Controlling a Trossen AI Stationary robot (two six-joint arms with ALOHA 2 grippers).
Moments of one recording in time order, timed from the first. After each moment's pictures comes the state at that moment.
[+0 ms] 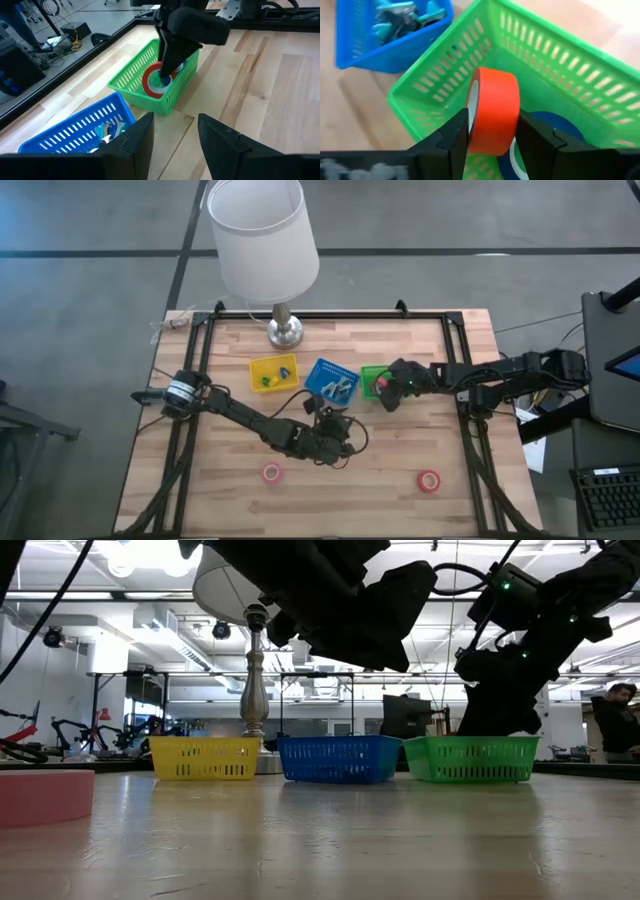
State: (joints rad) left arm -0.34 1.98 1.35 0.01 -0.91 -0.34; right arm -0.16 1.19 0.42 -0.11 0.16 0.64
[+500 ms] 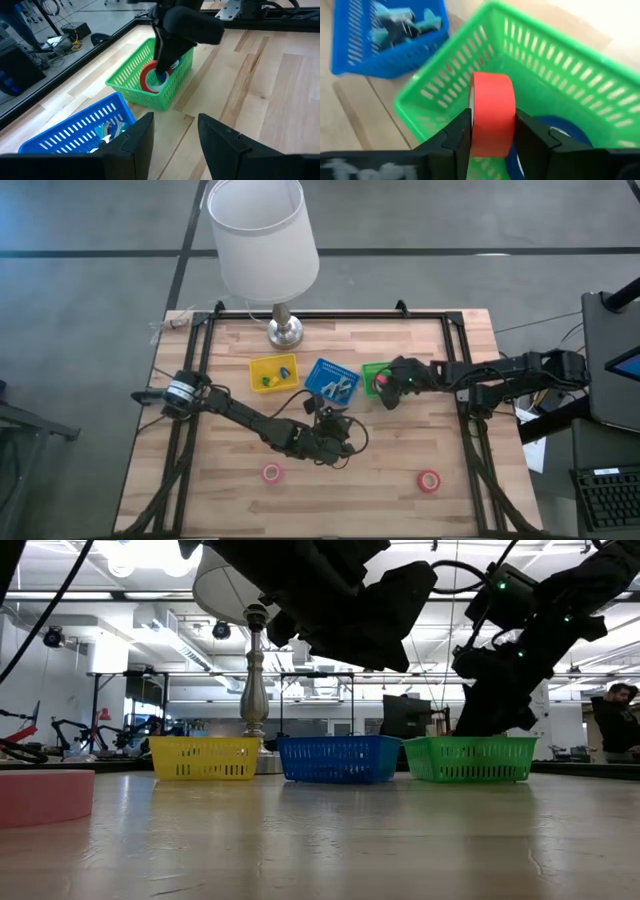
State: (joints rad) left arm -0.34 1.98 1.35 0.01 -0.91 -0.34; right arm -0.18 1.19 0.43 -0.11 0.16 0.59
